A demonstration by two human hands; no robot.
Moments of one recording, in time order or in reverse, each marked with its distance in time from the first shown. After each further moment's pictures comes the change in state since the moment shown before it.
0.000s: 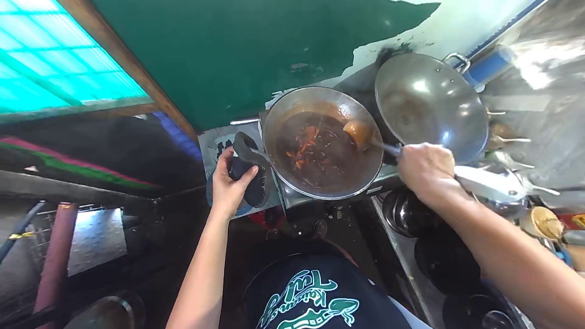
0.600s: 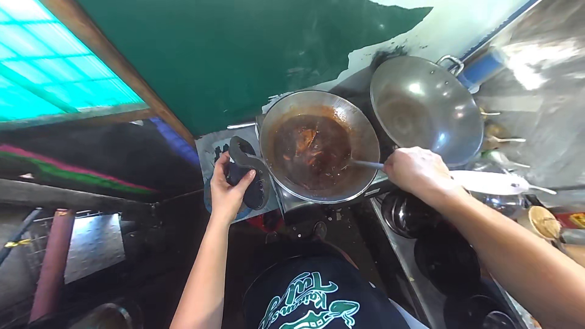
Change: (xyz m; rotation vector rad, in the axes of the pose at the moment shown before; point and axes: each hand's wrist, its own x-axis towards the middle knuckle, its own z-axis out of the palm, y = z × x) left_hand 0.002 -0.005 0.006 -0.025 0.042 0.033; right_hand 0.002 0.002 -0.013 0.068 -0.118 -0.085
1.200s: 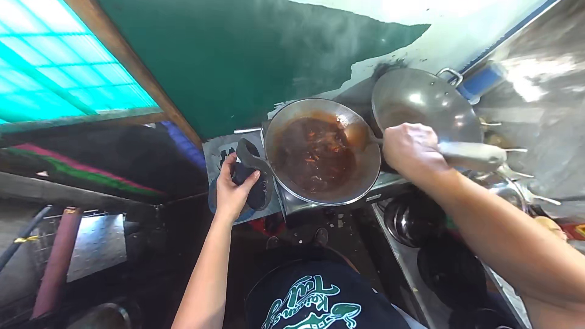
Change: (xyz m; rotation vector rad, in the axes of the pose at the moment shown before) left_hand -0.001 0.002 -0.002 0.054 -0.004 -0.002; right_hand -0.128 -0.112 -0.133 -0.125 -0.219 -0.054
